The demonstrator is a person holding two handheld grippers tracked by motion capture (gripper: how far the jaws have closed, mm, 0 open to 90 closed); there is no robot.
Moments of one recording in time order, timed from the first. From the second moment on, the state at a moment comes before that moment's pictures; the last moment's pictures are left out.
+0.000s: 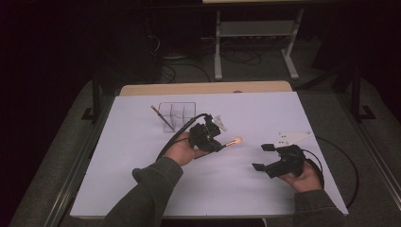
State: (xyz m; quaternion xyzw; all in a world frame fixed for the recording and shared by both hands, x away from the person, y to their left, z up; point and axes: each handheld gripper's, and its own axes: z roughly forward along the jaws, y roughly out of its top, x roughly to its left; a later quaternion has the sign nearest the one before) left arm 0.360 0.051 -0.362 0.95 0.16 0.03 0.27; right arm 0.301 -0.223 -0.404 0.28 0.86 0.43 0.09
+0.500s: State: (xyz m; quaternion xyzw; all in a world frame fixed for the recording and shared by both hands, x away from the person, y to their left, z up) left arm 0.352 0.070 -0.354 0.95 0.16 0.04 0.27; right arm 0.305 -0.221 -0.396 0.27 0.86 0.43 0.07
